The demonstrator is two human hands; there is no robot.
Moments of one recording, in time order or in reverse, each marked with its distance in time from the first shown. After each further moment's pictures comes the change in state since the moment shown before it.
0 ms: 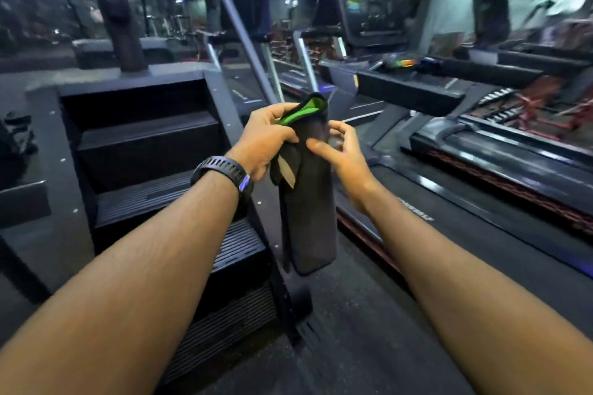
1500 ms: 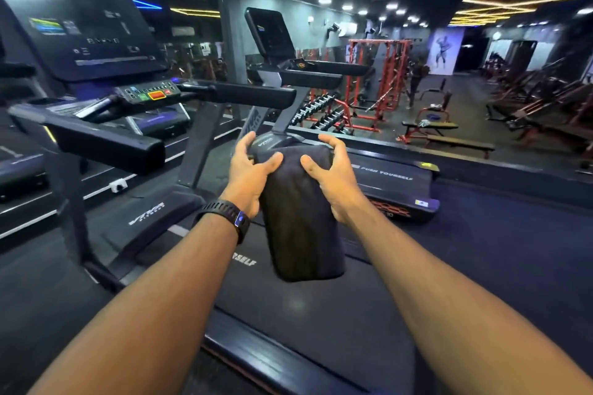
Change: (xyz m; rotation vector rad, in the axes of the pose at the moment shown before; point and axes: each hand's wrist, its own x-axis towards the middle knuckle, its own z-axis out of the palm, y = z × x) left_hand 0.247 -0.099 0.767 -0.340 -0.249 -0.160; right_hand 0.141 0.096 -0.751 -0.074 0.493 -0.003
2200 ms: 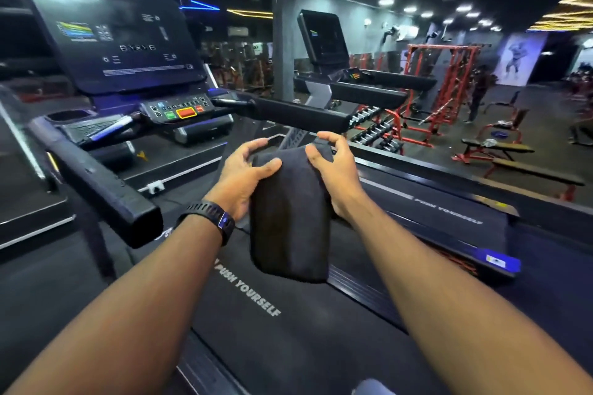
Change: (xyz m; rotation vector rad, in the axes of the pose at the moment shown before) left_hand 0.288 0.012 -0.054 0.015 0.041 0.021; right_hand 0.313 0.060 0.106 0.053 -0.094 -0.045
